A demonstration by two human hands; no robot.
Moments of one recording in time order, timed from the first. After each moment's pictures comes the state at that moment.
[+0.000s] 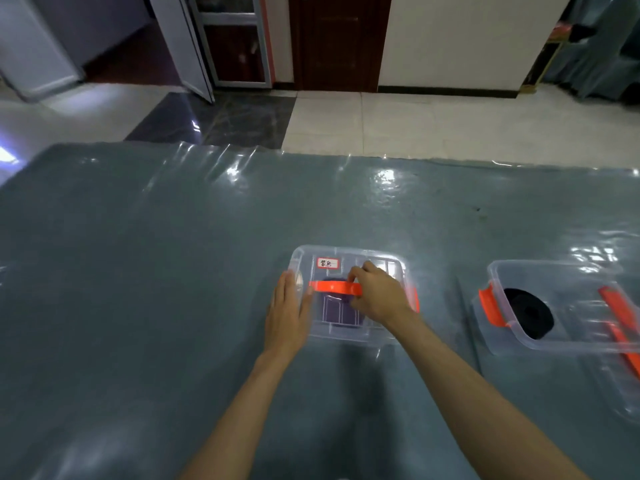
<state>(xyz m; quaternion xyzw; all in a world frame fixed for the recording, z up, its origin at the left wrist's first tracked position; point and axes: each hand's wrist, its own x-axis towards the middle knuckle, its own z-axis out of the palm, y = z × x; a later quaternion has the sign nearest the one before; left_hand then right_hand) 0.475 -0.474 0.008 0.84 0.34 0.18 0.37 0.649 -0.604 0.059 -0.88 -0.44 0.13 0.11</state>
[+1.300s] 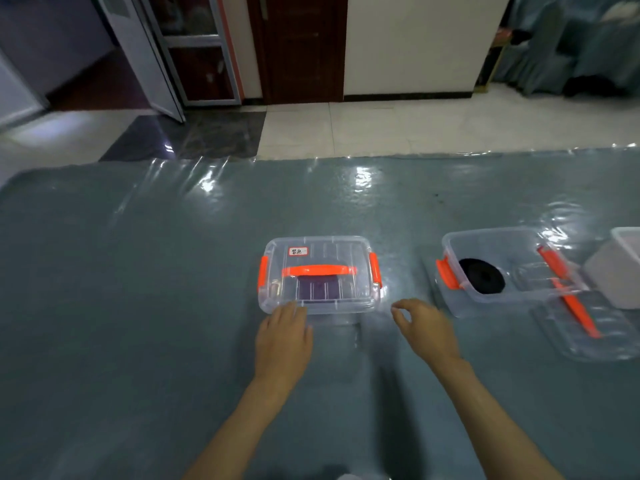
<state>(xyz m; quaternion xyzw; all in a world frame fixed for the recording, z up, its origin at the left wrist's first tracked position) 0.415 -0.574 0.069 0.95 0.24 0.11 0.13 0.602 -0.783 0.046 -0.94 -0.25 0.06 0.23</state>
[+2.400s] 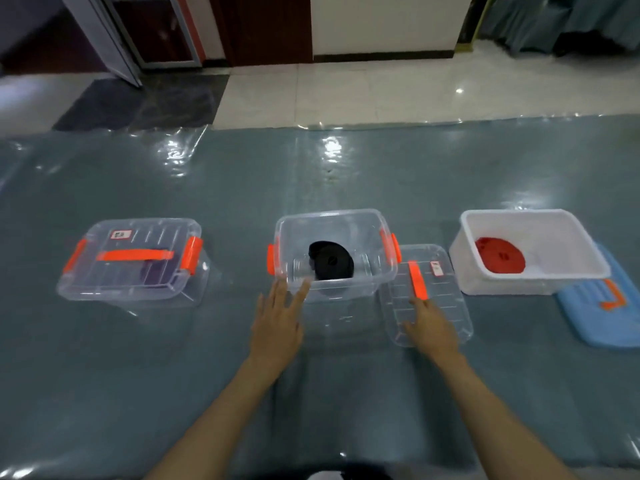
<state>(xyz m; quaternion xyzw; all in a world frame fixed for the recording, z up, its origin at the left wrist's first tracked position) 0.665 -0.904 0.034 0.97 0.24 -0.04 0.10 0.862 -1.149 -0.010 -0.96 -0.18 0.20 0.13</state>
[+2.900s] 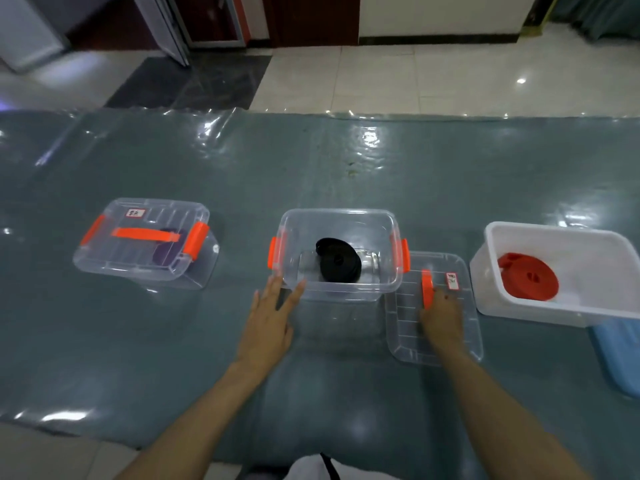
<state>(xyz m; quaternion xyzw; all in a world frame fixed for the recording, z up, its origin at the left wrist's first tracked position) 0.668 -0.910 0.015 0.95 0.27 0.05 0.17 0.937 -1.141 -0.049 -0.95 -0.12 0.16 0.22</state>
